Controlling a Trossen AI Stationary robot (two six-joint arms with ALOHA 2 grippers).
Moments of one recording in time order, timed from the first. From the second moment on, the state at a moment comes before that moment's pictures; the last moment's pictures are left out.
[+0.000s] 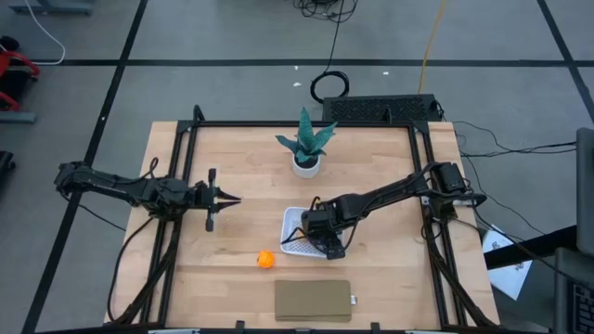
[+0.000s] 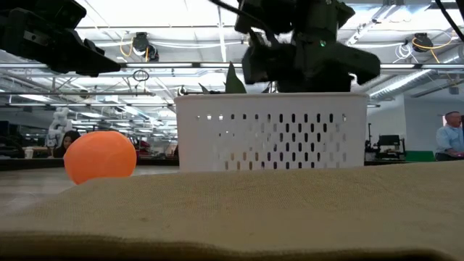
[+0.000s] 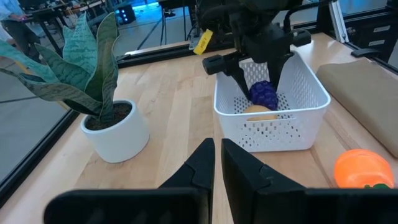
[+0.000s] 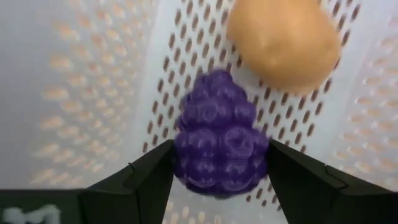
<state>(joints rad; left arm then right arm) -0.18 0.44 0.22 -0.03 -0.21 0.13 0.18 1.91 1.29 -0.71 -0.11 0.03</state>
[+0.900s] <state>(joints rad) -0.18 0.44 0.22 -0.05 -0.21 0.13 0.18 1.87 1.44 -0.83 -0.06 0.01</state>
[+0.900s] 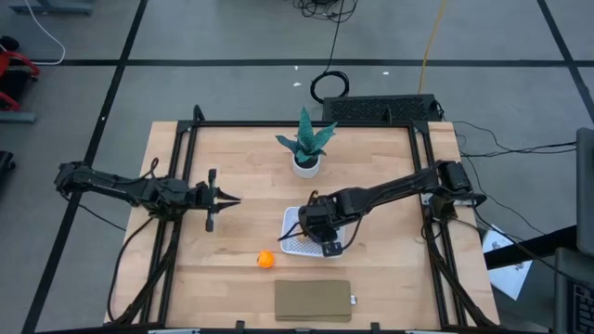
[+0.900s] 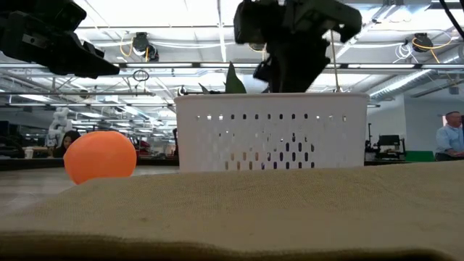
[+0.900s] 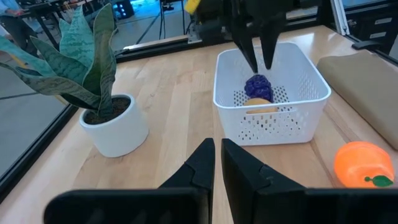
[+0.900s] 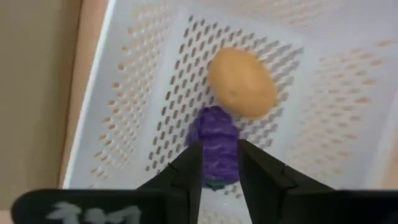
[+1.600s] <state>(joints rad) -0.18 0.44 0.22 -0.05 -0.21 0.10 0.18 1.83 1.44 -0.82 0.09 -0.02</state>
